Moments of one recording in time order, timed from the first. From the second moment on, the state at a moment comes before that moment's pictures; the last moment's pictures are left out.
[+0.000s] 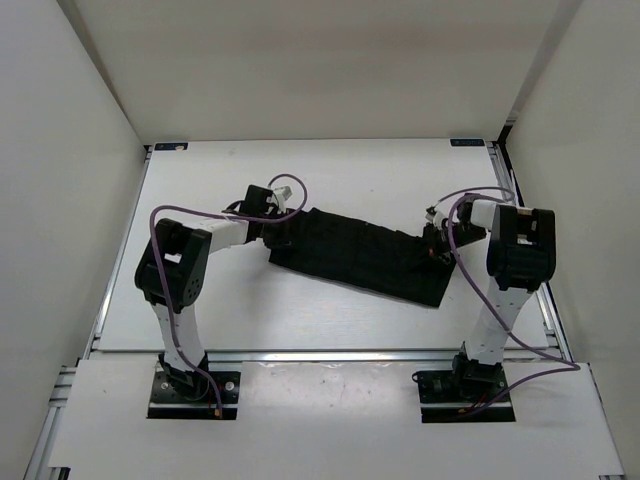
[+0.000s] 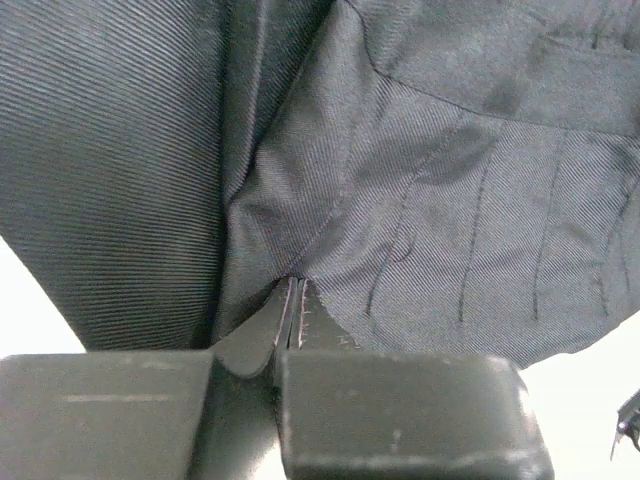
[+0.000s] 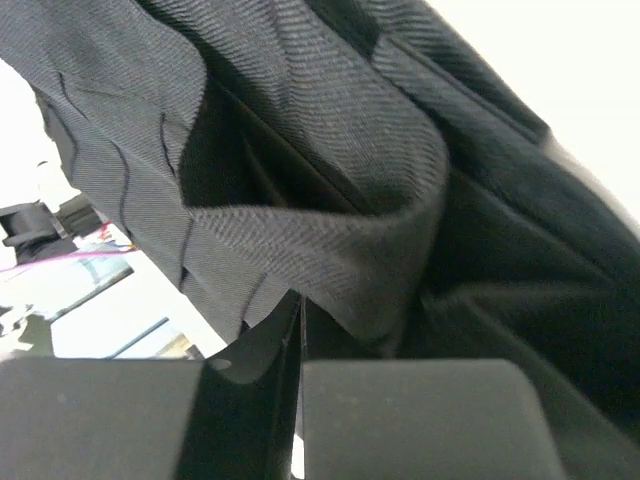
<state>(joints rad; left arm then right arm) -0.36 1.90 1.10 -0.12 0.39 -0.34 -0.09 2.04 1.21 -0.83 -0.81 -0.13</state>
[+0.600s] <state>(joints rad) -0.56 1.99 1.35 0.33 0.80 -0.64 0.02 1.93 1.24 -0.83 -0.77 -0.22</state>
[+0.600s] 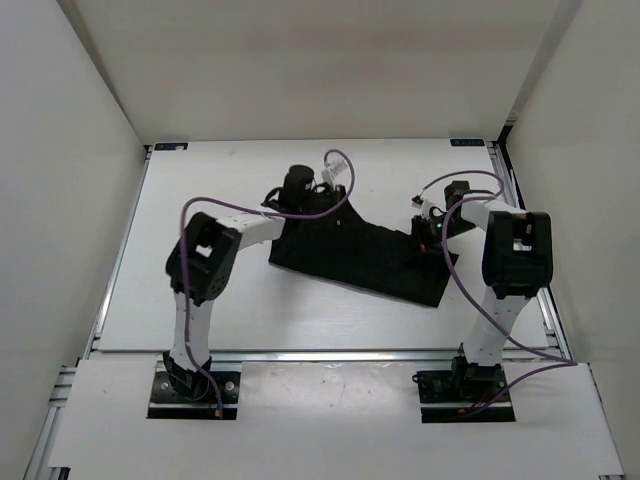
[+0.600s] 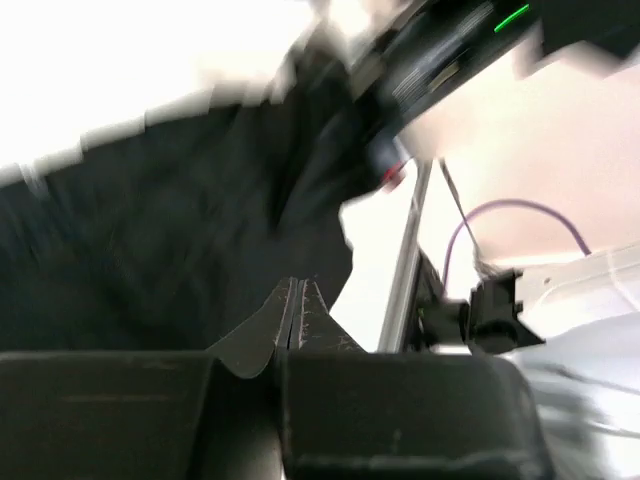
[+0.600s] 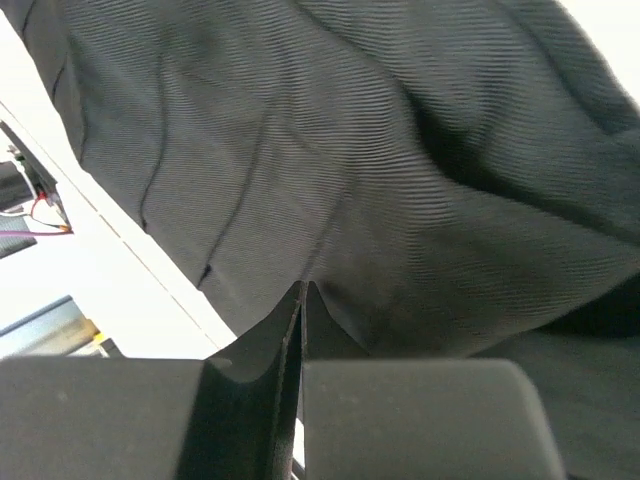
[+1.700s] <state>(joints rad) -0.68 1.92 1.51 -0.23 0.43 -0.21 -0.34 1.47 0.94 -0.73 -0.99 0.08</state>
